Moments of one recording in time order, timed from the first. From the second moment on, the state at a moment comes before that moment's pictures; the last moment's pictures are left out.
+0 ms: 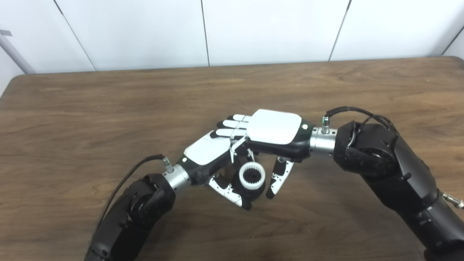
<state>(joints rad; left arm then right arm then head) -0.23 0.29 -0.38 -0.06 0.70 -0.33 -0.34 -0.46 -0.42 0.43 -0.32 -0.60 -0.29 0.73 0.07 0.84</state>
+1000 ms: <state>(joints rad) -0.24 0.32 -0.40 0.02 0.76 -0.43 -0.23 -0.57 -0.42 0.32 -0.39 -0.56 -0.25 0.71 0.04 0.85</state>
